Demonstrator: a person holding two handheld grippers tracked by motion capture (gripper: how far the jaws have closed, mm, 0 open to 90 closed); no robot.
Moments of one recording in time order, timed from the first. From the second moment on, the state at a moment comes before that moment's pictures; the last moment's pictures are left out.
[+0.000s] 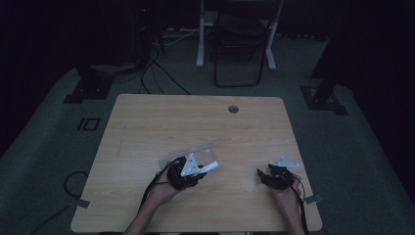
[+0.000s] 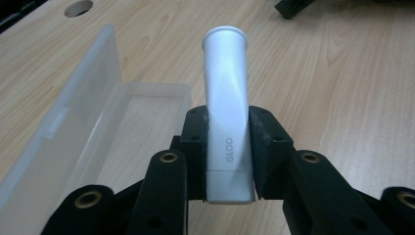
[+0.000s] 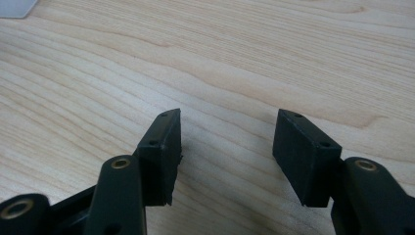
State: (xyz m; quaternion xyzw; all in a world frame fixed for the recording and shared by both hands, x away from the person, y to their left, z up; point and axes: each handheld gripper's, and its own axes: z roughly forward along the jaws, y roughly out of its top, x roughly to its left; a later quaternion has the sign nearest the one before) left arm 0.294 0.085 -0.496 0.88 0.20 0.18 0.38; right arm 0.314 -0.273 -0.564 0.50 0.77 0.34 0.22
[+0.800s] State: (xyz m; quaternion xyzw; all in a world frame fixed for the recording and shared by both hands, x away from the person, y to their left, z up) left arm 0.309 0.094 -0.502 0.87 0.21 0.20 0.39; right arm 0.314 -0.273 -0.564 0.50 0.77 0.34 0.22
